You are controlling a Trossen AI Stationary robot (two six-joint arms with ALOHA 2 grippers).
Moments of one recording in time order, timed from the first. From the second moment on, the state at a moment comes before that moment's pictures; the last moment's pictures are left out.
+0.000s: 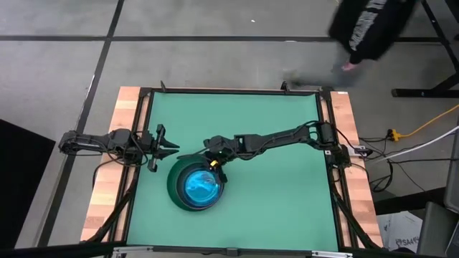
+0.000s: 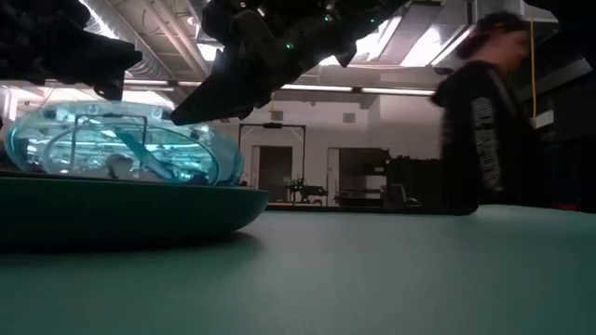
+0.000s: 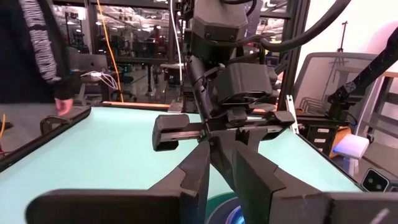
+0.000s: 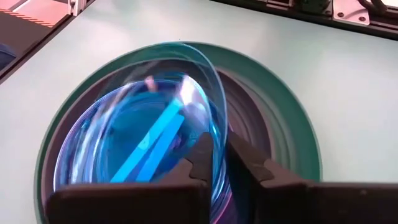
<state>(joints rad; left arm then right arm) -0.09 0.00 0.05 0.01 -0.08 -0.08 0.06 2.13 1.61 -0.10 -0.25 -0.19</state>
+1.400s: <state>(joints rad) -0.09 0.00 0.04 -0.03 -0.08 -0.03 0.03 1.92 1.61 -0.37 -0.28 -0.33</state>
